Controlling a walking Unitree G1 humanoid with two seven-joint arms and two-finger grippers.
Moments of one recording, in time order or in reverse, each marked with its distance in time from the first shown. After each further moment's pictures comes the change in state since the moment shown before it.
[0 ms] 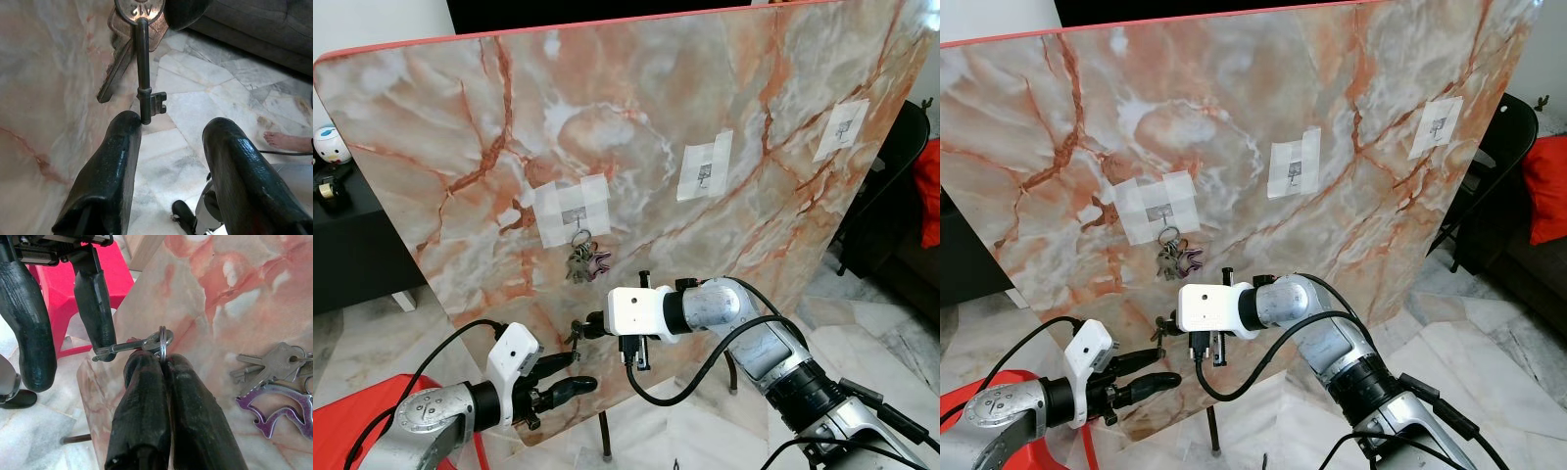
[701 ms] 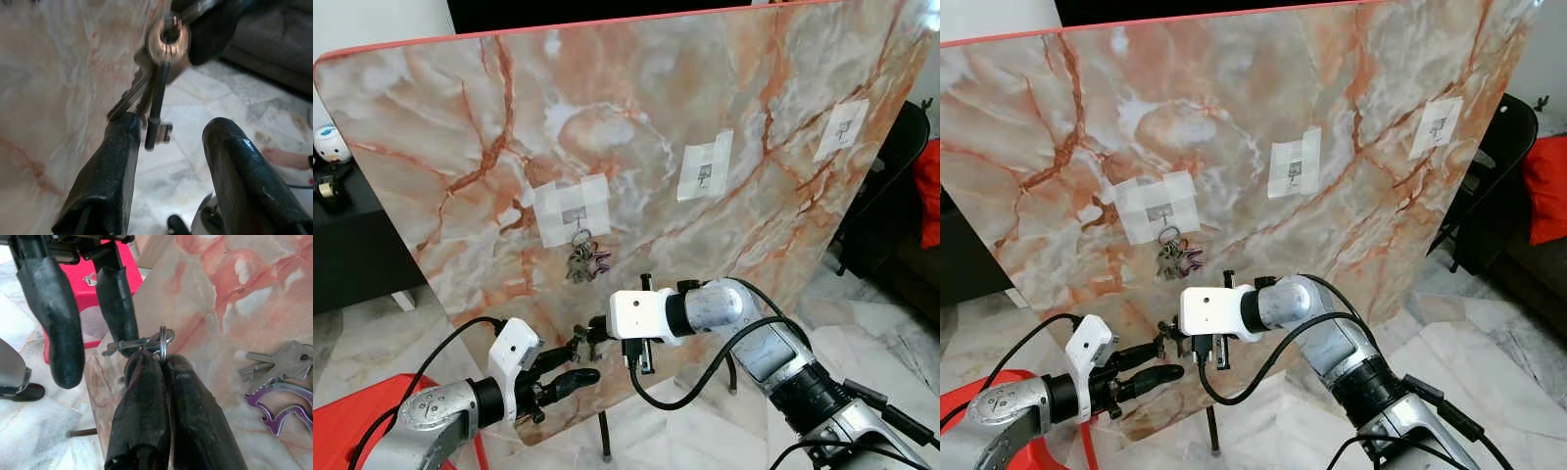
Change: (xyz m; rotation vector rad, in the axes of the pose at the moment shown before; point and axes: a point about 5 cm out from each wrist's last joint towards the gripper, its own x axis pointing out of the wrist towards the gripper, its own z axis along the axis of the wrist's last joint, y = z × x) left arm 0.003 0.001 0.006 -0.037 -0.055 0.014; right arm -0.004 0.003 0.000 -0.008 0.014 0.037
